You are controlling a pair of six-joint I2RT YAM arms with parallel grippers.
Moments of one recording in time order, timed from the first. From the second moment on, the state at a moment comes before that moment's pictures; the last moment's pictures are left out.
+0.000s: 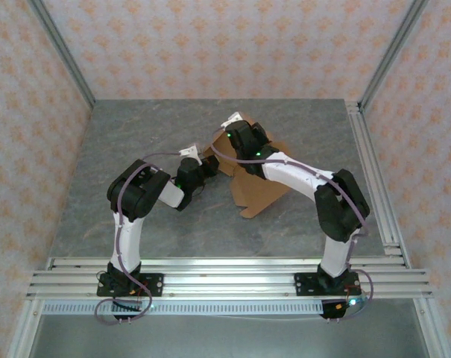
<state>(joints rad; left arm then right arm) -0.43 2.09 0.80 1.02 0.03 -0.84 0.68 1.83 1.36 -0.13 0.74 -0.37</state>
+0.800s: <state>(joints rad) -0.44 2.09 0.80 1.02 0.03 -0.83 0.68 1.88 1.35 -0.02 0.85 -0.47</state>
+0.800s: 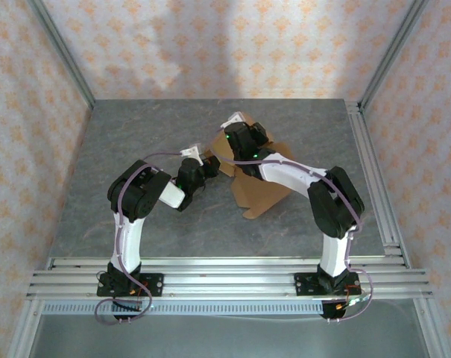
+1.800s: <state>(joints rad) -0.44 2.09 0.80 1.02 0.03 -0.83 0.71 1.94 1.28 0.29 1.03 -0.64</state>
